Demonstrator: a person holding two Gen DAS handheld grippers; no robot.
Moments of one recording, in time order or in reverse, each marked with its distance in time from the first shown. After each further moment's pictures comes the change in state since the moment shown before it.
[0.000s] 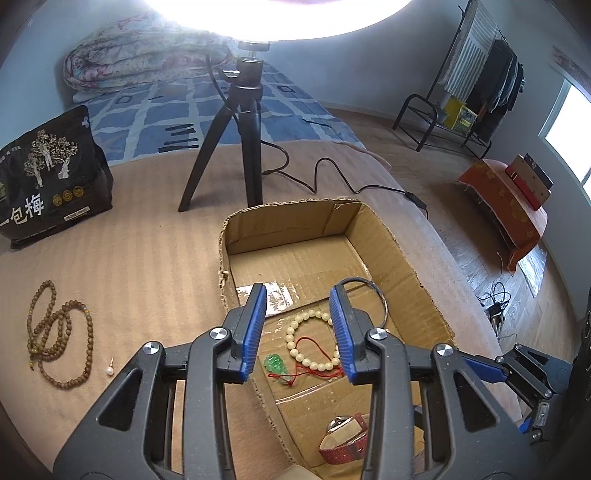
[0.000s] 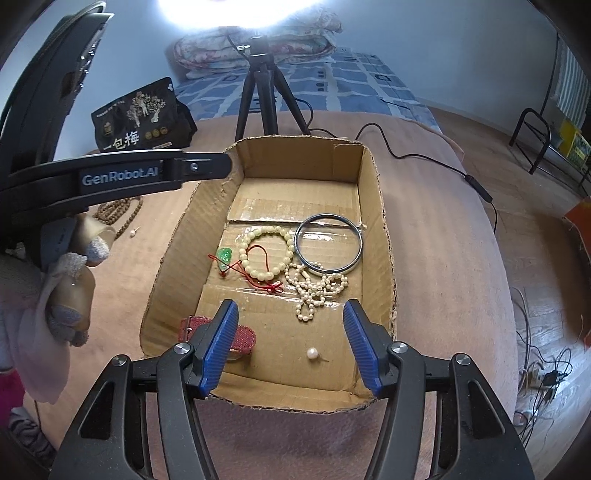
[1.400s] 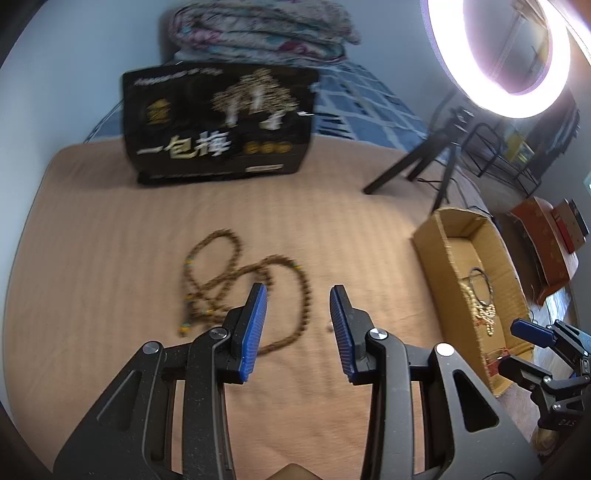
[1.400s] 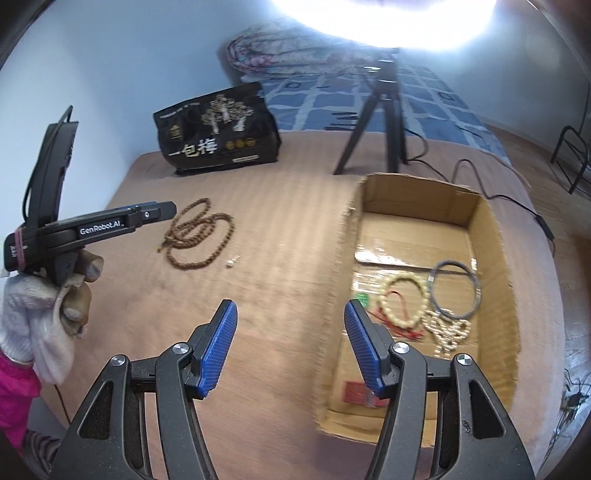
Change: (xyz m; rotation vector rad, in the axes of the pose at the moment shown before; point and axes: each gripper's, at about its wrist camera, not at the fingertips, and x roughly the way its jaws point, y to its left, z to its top) left arm -0.083 0.201 -0.042 -0.205 0.026 0.160; right arm 0.009 0.119 0.042 -0.048 -0.008 0.170
